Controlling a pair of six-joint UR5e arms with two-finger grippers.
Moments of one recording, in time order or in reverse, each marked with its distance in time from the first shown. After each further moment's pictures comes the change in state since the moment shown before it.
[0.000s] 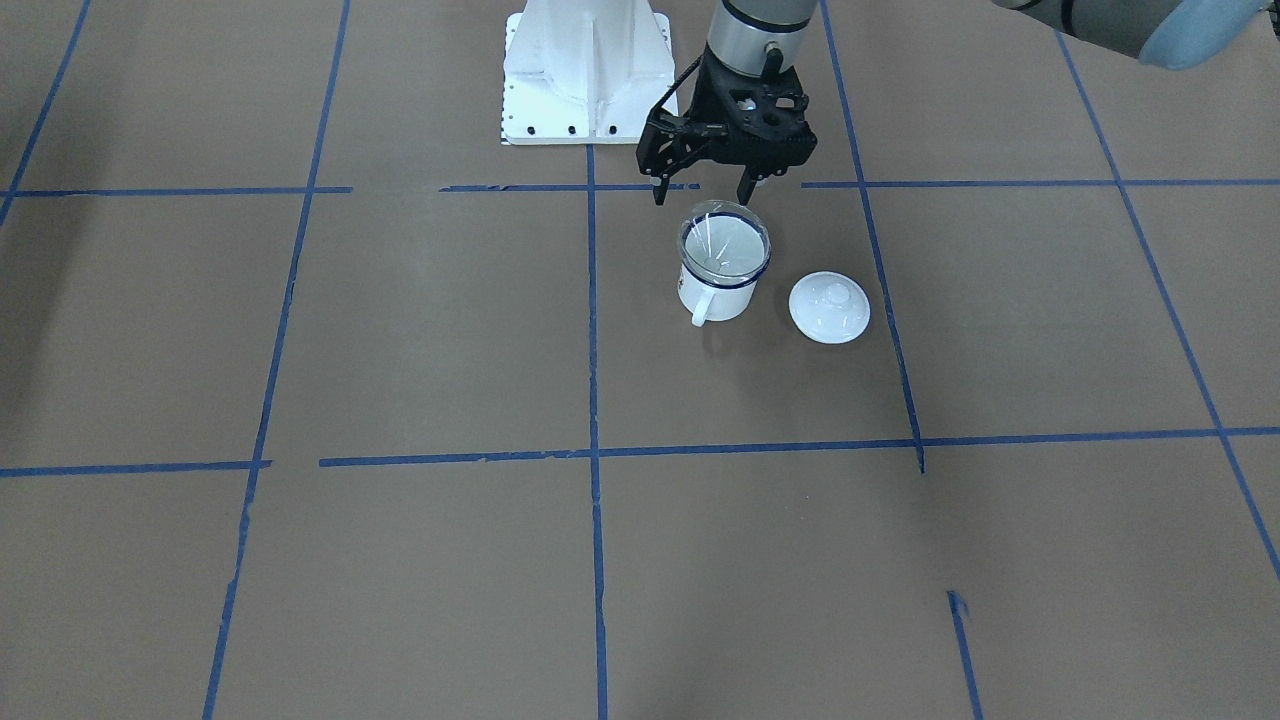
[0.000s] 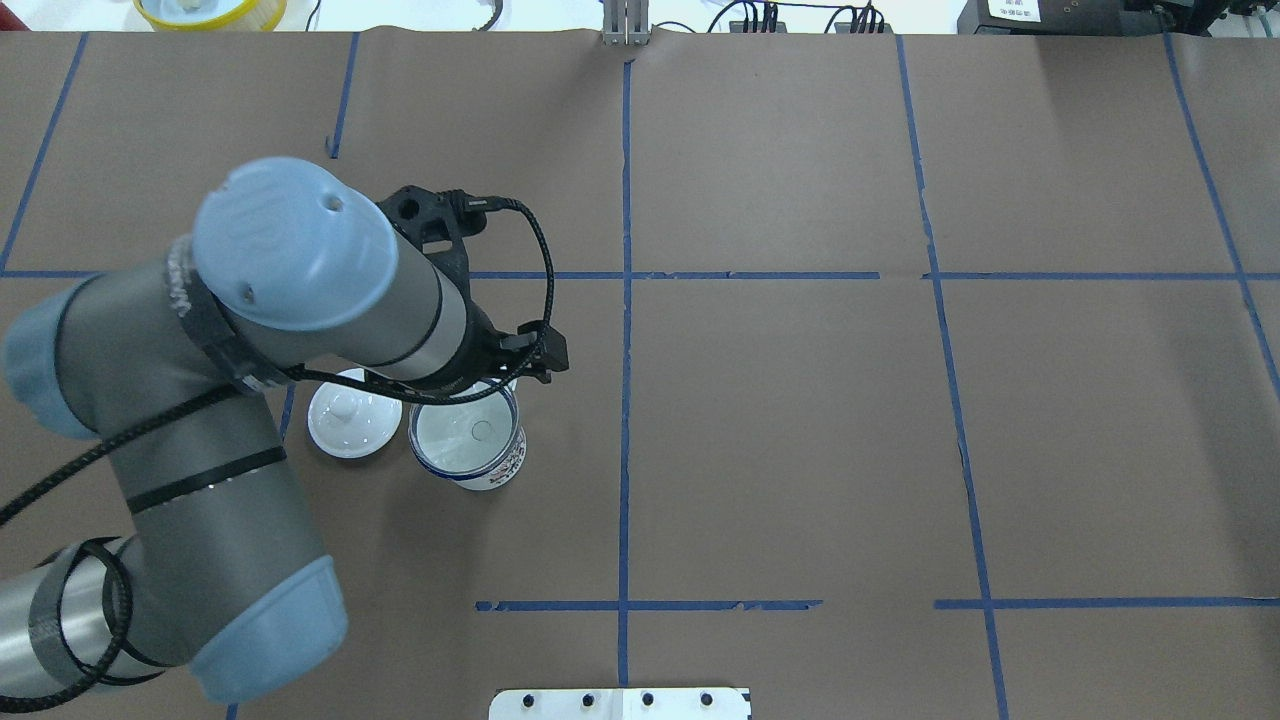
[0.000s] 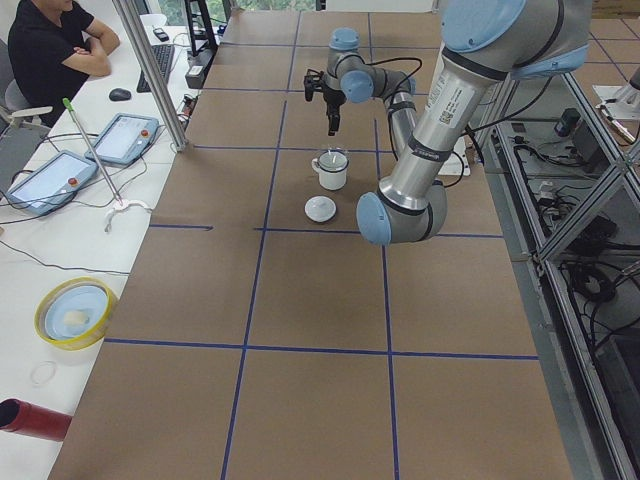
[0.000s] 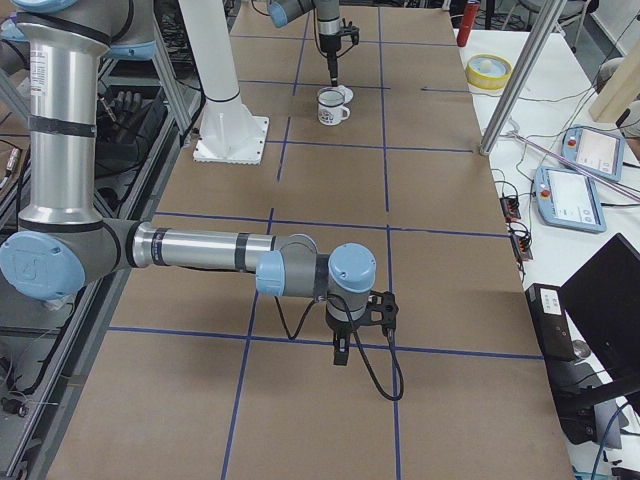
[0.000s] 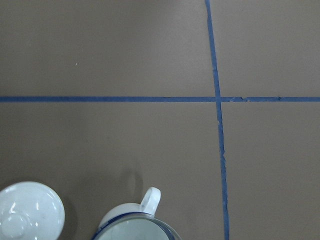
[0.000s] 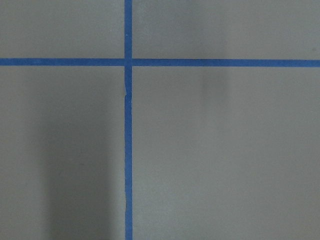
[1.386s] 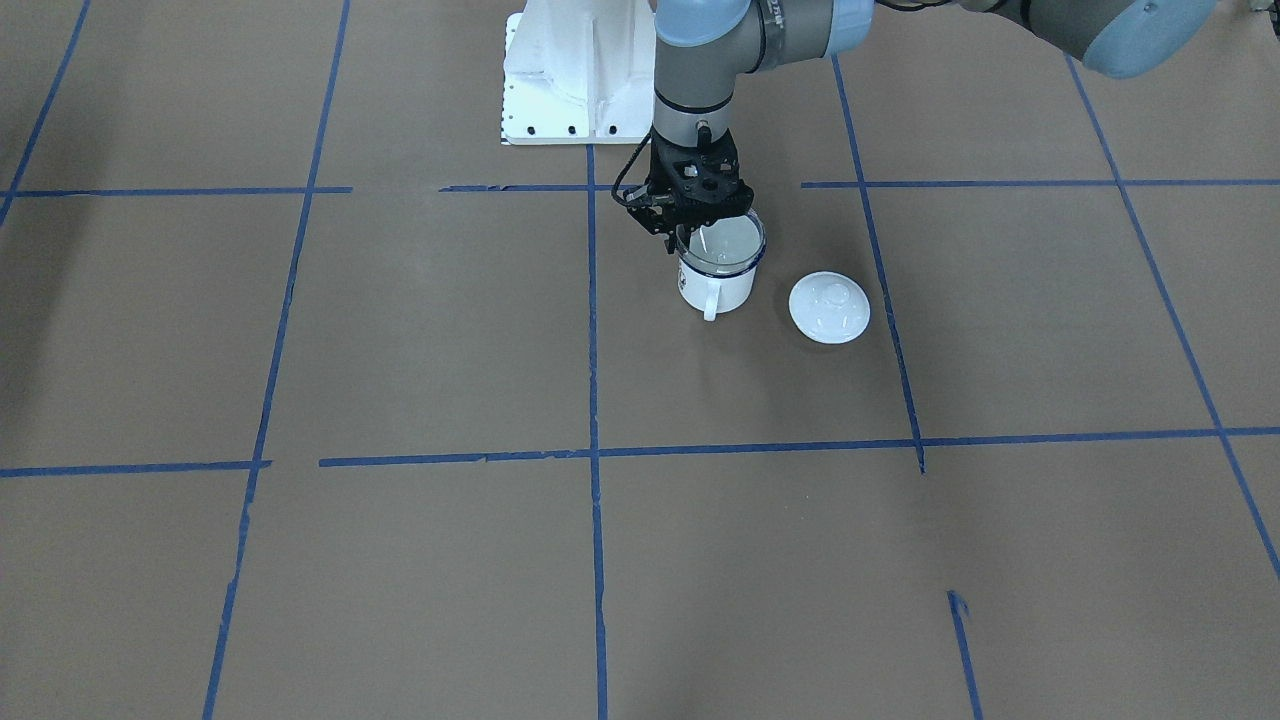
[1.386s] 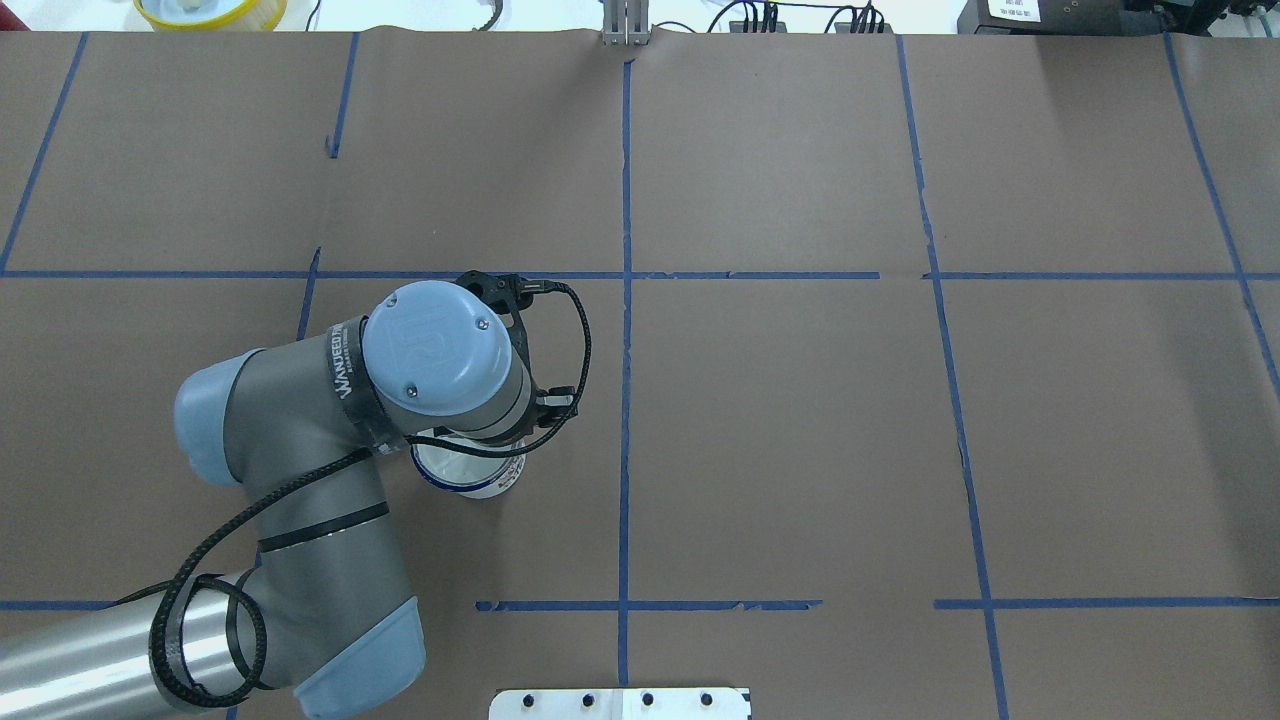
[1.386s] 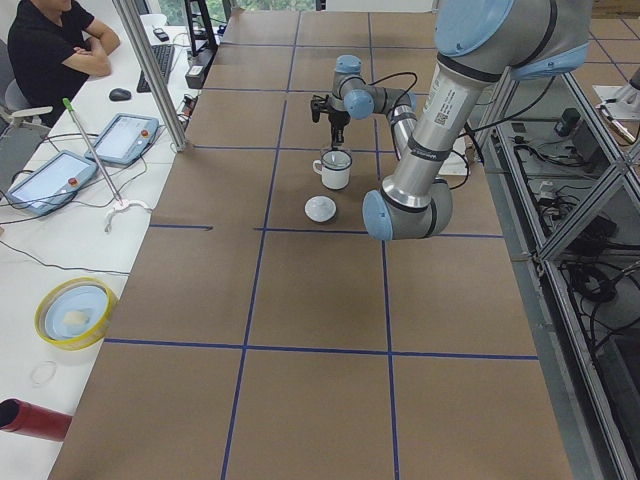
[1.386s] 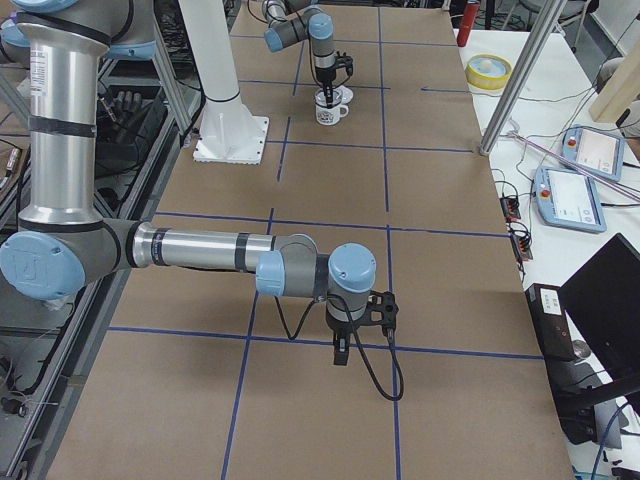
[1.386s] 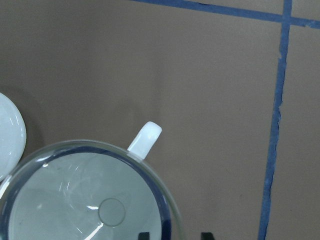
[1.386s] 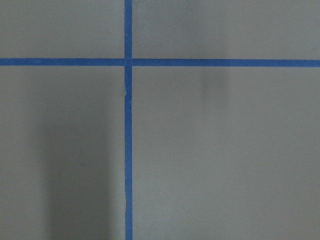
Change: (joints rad) left arm 0.064 0.006 0.139 -0.063 0.077 -0.038; right arm 0.000 0.000 0.000 0.000 0.000 0.000
